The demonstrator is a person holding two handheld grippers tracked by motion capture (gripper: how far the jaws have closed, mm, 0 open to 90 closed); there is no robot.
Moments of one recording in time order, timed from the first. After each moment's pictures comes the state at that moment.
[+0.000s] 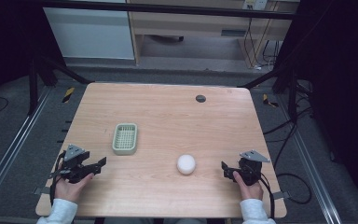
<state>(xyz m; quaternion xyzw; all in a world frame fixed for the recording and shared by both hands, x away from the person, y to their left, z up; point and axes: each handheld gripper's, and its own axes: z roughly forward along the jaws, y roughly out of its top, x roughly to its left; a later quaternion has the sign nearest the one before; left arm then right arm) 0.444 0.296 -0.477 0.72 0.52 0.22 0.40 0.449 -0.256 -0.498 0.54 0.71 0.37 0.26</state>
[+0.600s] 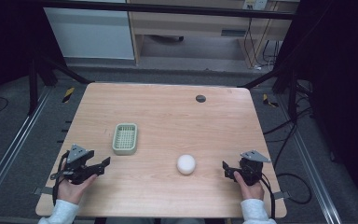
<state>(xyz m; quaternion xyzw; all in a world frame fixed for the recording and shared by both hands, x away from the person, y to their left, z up) 0.437 0.282 -0.465 0.73 0.49 0.24 0.41 0.449 -0.257 -0.497 0.54 0.71 0.37 0.26</state>
